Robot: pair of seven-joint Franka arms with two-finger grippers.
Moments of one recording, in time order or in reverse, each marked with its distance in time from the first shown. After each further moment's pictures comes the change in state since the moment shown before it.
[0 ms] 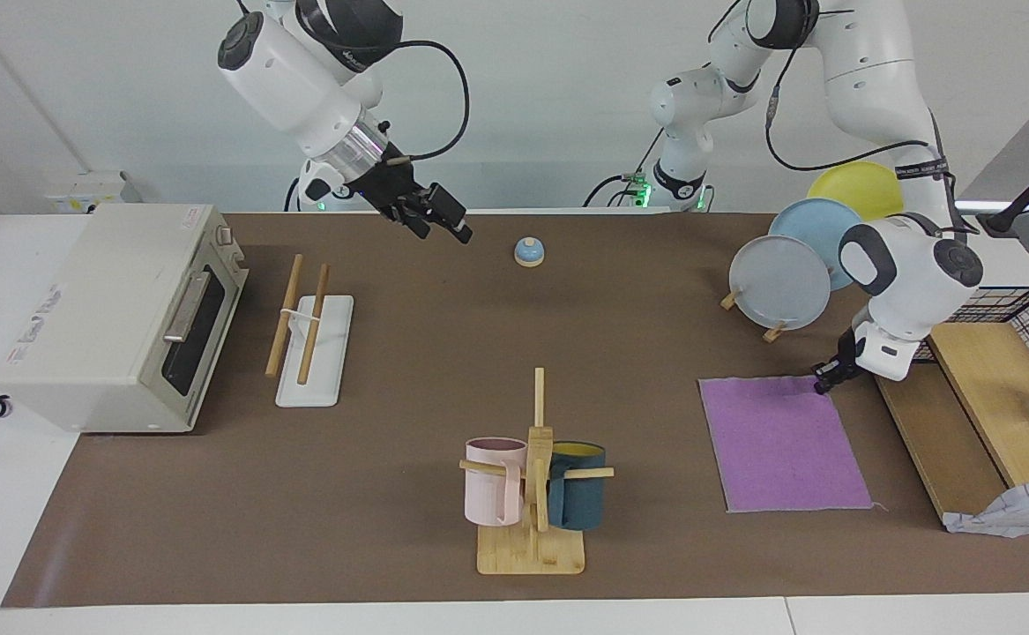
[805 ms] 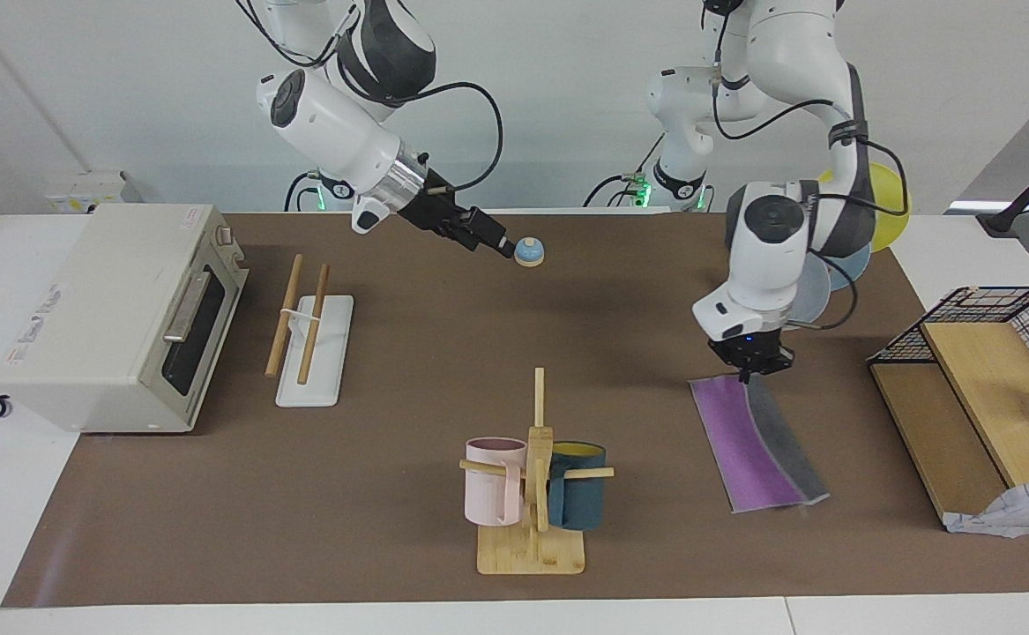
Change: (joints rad) left arm -0.430 -0.139 -0.015 -0.081 0.440 -0.073 0.133; right arm 0.071 0.041 0.000 -0.078 0.151 0.115 -0.031
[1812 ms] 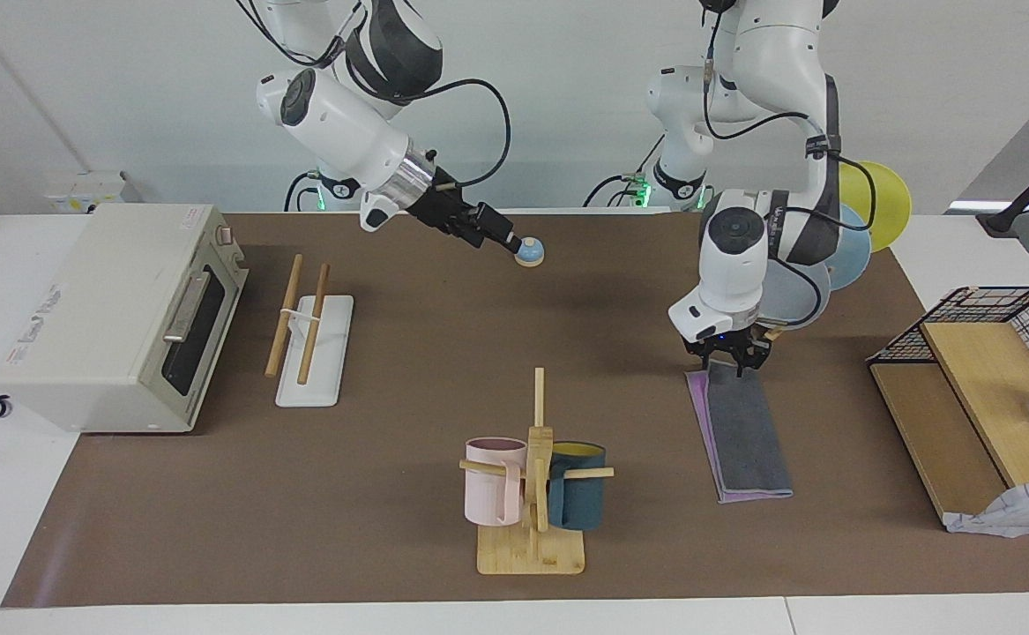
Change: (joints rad) left arm 0.112 -0.018 0.020 0.012 -0.253 0.018 -0.035; right arm 0.022 -0.006 0.000 -0.008 0.000 0.004 -0.009
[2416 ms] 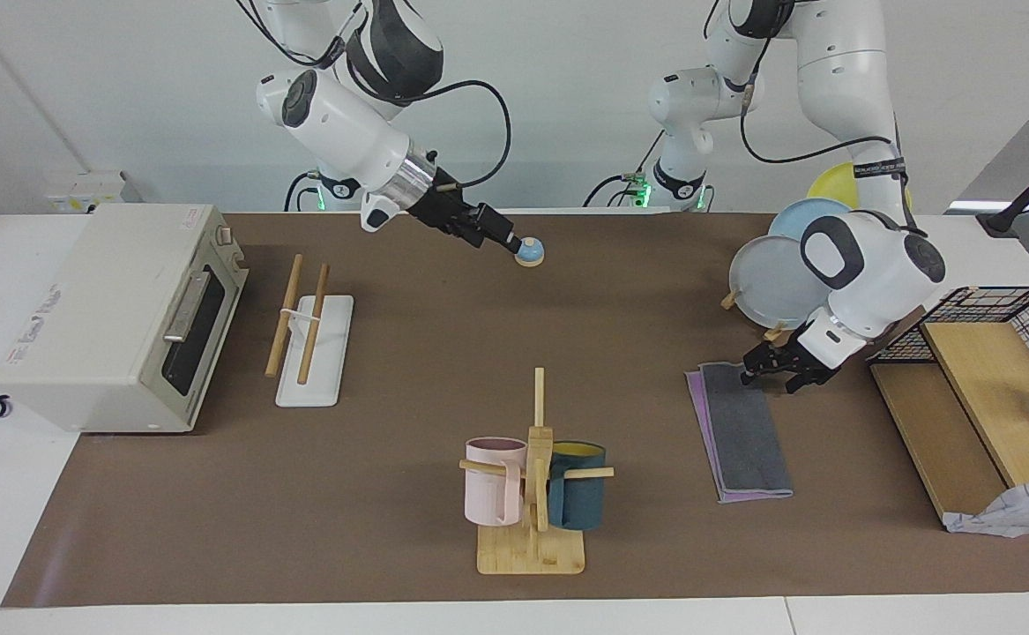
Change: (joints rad) left arm 0.187 0.136 -0.003 0.030 -0.488 0.028 0.292; right arm 0.002 -0.002 0.000 -0.011 0.000 0.000 0.000
